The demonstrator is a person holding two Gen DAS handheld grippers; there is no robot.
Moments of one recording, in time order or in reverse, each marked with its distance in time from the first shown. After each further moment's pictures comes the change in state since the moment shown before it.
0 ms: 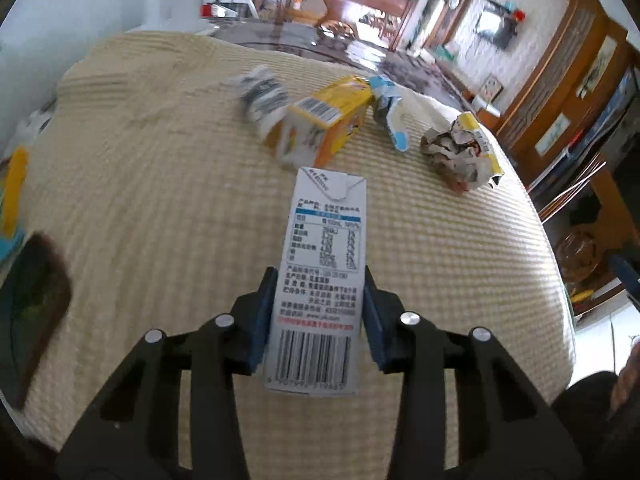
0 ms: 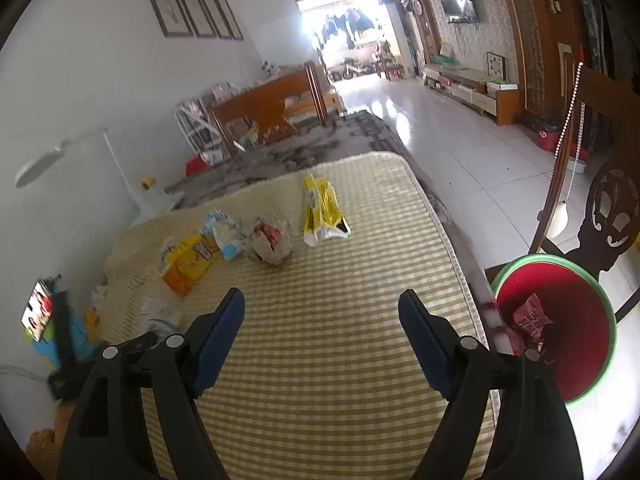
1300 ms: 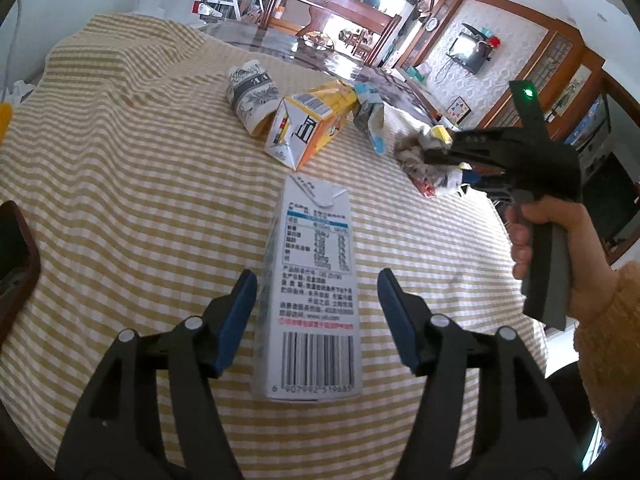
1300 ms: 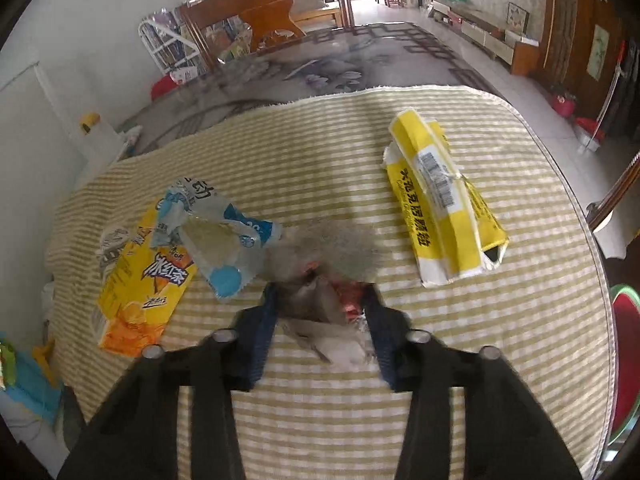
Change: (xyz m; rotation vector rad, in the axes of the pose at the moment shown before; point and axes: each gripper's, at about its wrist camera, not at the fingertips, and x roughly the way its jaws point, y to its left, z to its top) left arm 0.012 0.010 -0.005 -0.035 -0.032 -0.166; right arm 0.211 0.083 0.060 0.013 0.289 -0.055
